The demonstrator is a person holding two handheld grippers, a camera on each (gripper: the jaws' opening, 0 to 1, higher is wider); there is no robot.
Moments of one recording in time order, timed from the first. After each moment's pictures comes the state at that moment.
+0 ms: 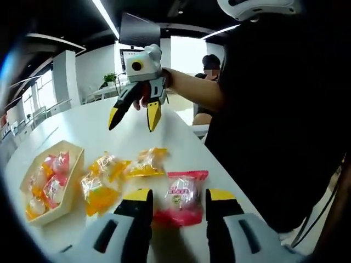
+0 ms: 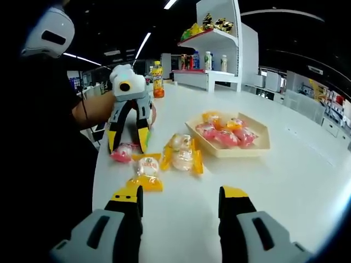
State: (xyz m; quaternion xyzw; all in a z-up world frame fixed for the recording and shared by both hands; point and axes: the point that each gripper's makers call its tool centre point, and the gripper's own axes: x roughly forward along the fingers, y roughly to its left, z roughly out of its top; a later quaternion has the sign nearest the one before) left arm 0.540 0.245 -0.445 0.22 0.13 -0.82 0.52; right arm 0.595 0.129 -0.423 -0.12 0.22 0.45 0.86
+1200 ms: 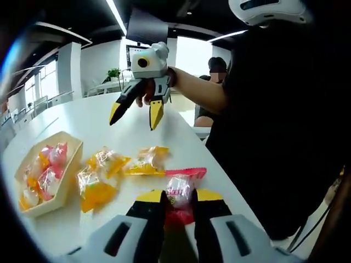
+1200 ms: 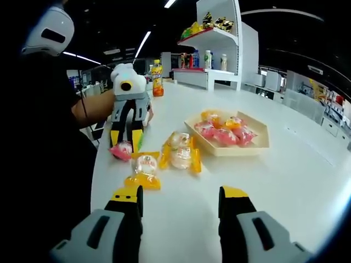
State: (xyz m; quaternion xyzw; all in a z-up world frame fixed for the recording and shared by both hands) left arm 0.541 0.241 -0.446 0.19 0.16 -0.81 0.52; right arm 0.598 0.125 -0.425 -0.13 0.23 0.44 0.86
